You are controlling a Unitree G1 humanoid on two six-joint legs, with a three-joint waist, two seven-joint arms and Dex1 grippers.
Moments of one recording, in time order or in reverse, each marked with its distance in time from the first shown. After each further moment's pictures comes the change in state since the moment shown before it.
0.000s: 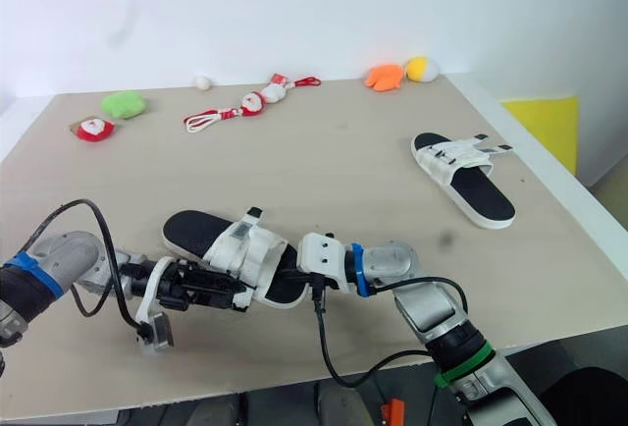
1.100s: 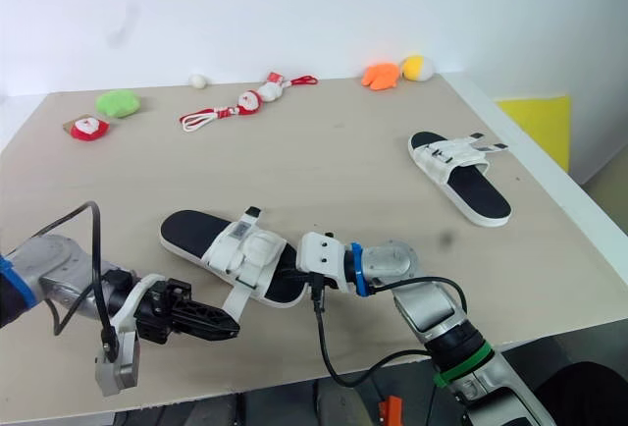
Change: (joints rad) left arm -0.008 0.220 -0.245 -0.174 -1.166 -0.174 -0.835; right arm -0.001 0.005 0.000 0.000 0.000 0.000 -0.004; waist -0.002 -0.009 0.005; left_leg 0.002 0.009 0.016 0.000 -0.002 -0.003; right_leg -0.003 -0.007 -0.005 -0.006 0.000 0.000
